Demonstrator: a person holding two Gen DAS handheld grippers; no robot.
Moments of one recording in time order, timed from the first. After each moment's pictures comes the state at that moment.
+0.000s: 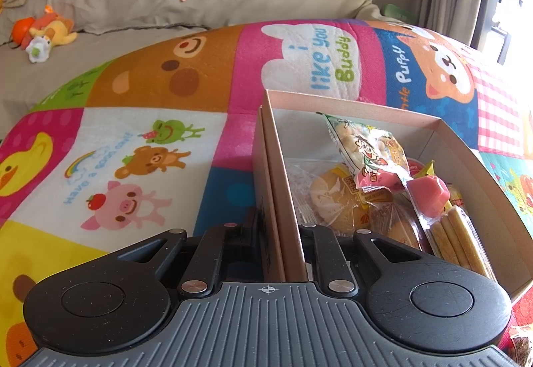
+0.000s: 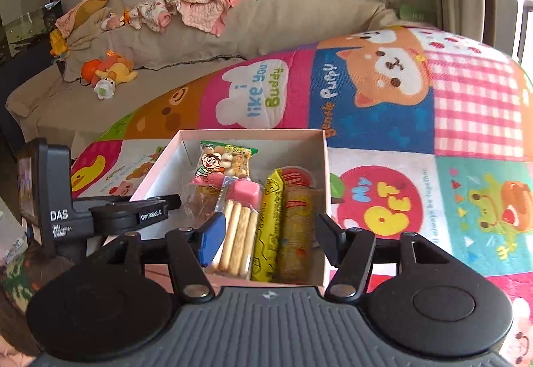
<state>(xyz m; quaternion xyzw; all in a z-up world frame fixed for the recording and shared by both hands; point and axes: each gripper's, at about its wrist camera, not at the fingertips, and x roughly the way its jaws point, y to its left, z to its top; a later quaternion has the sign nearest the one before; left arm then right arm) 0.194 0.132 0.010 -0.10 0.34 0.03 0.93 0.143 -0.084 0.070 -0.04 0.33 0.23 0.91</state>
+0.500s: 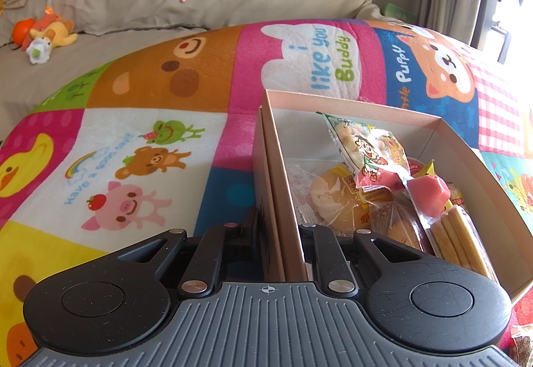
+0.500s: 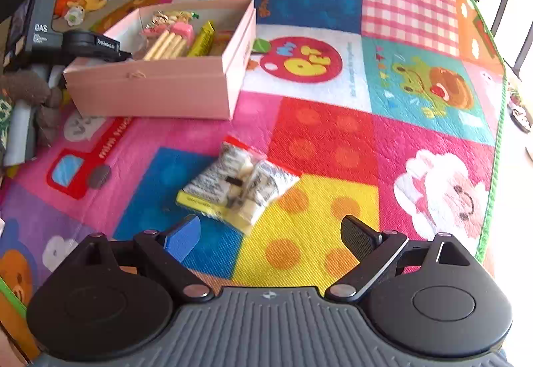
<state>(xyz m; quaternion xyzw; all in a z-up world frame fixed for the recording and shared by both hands) 0.194 0.132 0.010 -0.10 0.34 0.03 0.93 0.063 -0.172 0.004 -0.10 0.44 0.16 0.88</state>
